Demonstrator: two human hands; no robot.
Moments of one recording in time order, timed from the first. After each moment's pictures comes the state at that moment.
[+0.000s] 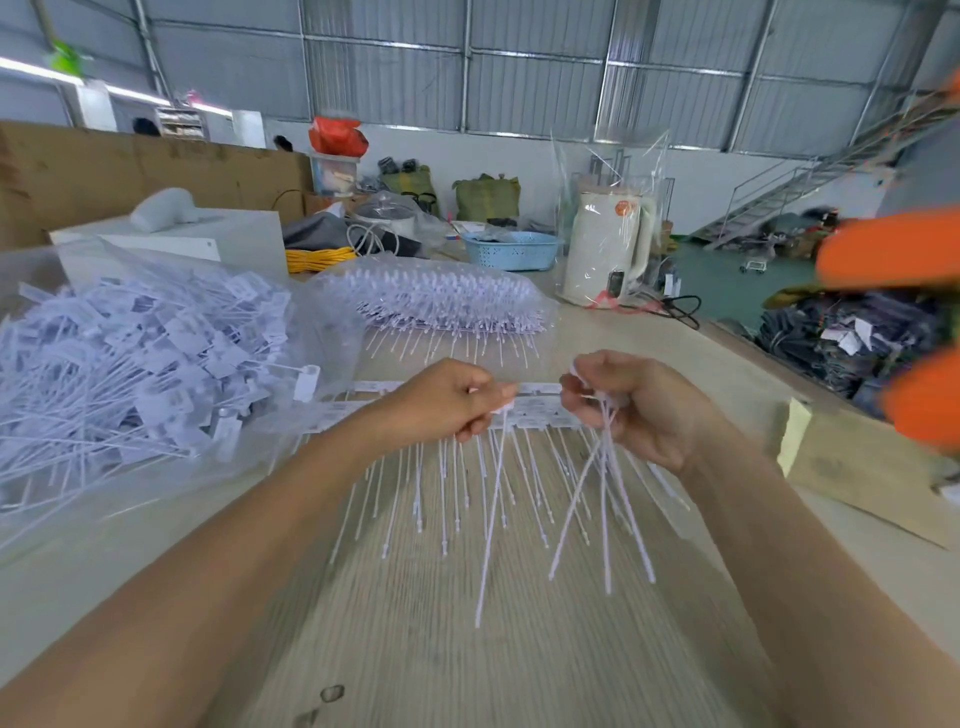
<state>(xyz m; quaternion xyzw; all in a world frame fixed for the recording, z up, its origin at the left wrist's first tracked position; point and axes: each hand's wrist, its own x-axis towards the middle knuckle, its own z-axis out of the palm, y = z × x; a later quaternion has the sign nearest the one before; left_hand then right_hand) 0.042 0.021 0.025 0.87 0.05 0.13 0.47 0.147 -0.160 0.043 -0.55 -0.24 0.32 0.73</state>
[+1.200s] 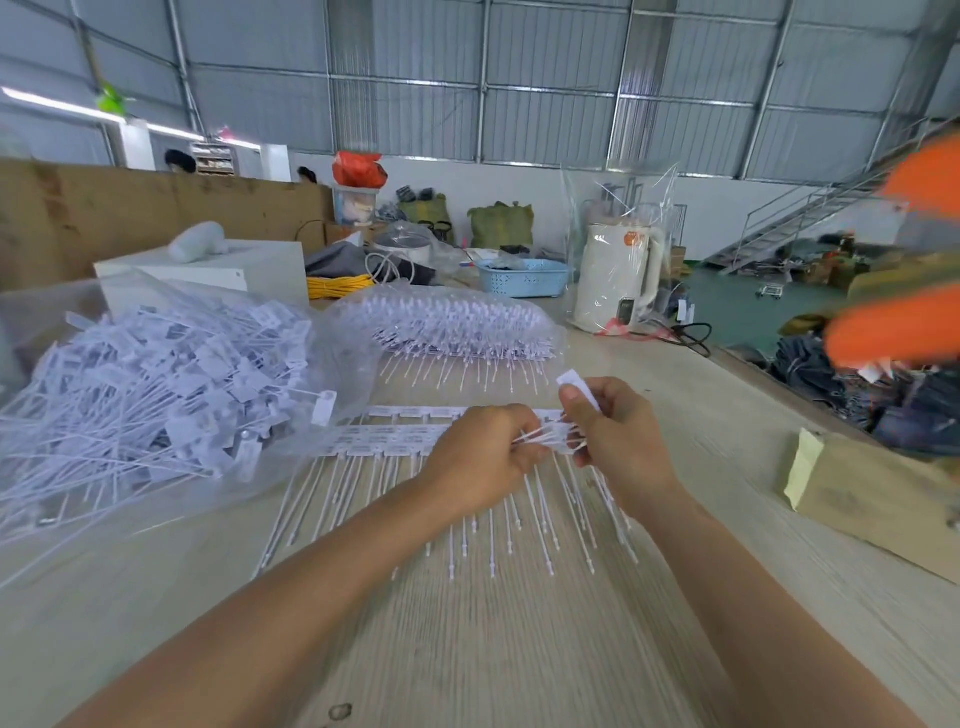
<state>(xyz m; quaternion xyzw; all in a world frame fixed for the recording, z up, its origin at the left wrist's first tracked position) 0.039 -0.025 0.018 0.94 0.10 0.24 0.23 0.140 -0.131 0.013 -0.68 -0.30 0.02 0.67</state>
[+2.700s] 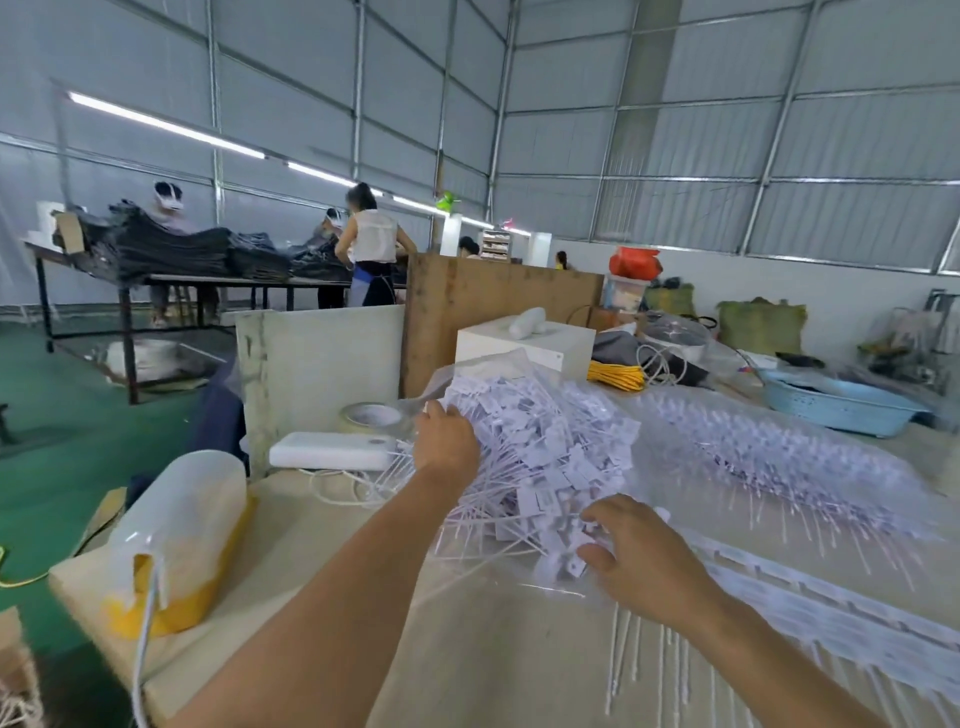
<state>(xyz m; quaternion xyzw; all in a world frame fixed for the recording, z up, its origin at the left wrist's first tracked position) -0.140 0.245 0.028 0.79 0.59 0.16 -0.06 0.011 0.082 0.005 -0.72 -0.67 -0.06 0.18</state>
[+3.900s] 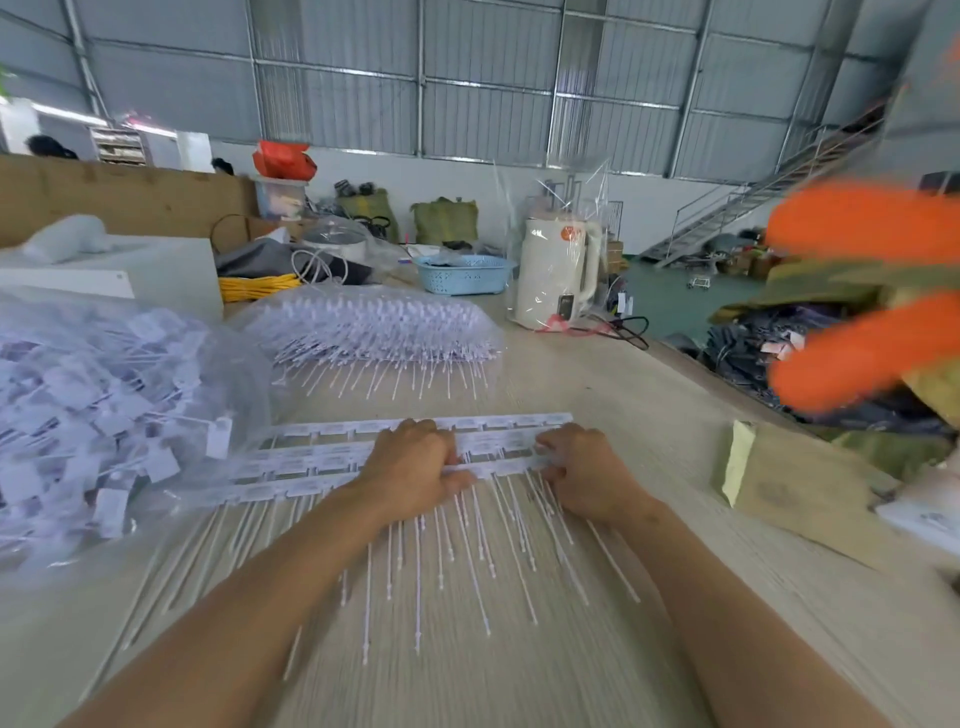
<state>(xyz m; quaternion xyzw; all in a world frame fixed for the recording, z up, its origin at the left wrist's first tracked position) 0.102 0.021 -0.020 0.99 0.12 0.11 0.03 0.217 -0.153 -0.022 -0.90 -0.42 -0.08 0.12</state>
